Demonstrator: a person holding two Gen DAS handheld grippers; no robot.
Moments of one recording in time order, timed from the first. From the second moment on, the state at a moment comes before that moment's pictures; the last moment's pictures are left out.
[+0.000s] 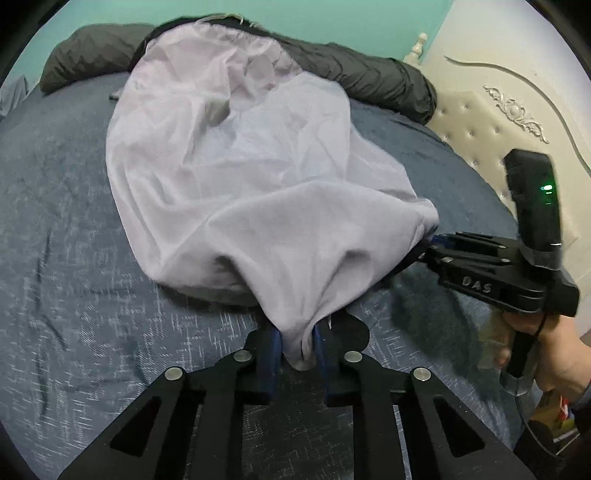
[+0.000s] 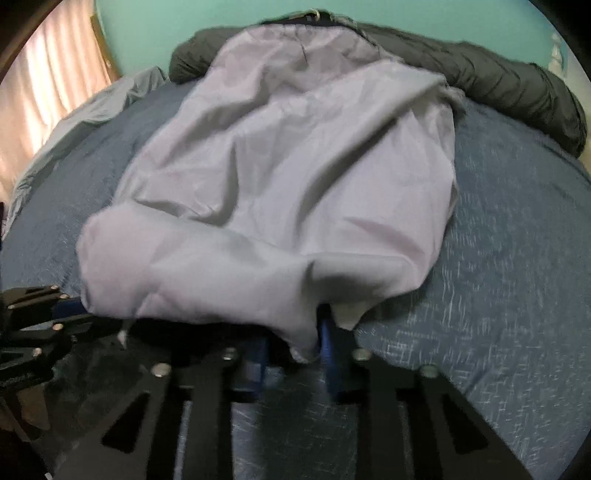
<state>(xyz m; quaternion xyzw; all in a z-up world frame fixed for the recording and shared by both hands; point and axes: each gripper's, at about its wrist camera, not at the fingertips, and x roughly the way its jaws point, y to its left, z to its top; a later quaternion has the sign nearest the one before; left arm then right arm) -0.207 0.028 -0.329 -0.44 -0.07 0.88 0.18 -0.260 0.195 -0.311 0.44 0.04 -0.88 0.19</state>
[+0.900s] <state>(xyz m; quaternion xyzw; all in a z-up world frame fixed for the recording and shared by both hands) -0.097 0.009 0.052 -0.22 0.02 0.96 0.16 -0.107 0.177 0.073 0.17 0.09 -0.96 0.22</state>
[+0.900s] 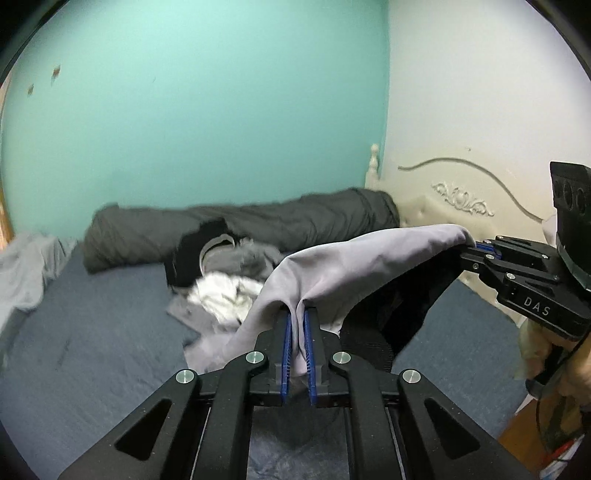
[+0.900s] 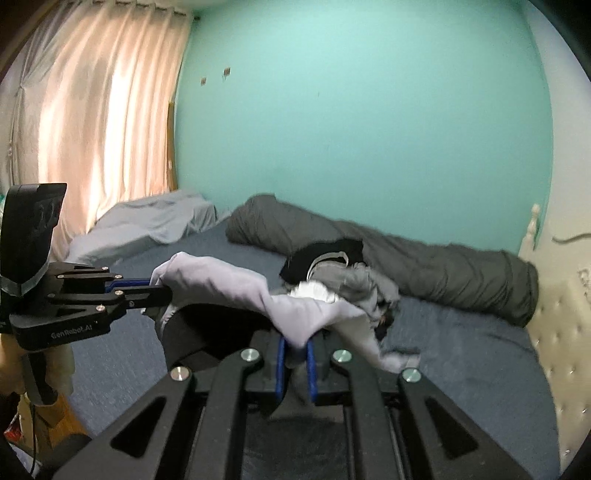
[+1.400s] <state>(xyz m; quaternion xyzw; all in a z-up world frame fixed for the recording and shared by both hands) -0.020 0.003 0.181 -0.14 0.03 0.97 0.17 -0.031 0.182 0.184 0.11 0.08 -0.97 0.21</state>
